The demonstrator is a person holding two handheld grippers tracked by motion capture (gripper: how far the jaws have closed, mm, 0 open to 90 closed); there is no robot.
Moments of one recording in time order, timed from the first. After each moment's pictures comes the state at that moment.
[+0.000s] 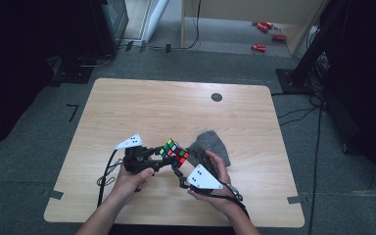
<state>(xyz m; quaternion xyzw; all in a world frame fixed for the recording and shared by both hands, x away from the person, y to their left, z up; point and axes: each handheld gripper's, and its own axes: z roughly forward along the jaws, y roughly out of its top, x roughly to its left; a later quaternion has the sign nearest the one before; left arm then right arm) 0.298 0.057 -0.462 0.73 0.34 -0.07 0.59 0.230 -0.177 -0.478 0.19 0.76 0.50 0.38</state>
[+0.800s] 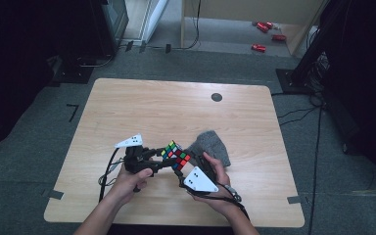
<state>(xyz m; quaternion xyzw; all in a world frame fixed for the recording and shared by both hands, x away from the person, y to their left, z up) 0.301 0.058 -0.463 0.73 0.31 -0.09 0.60 0.228 -0.173 -0.481 0.18 0.76 0.48 0.40</state>
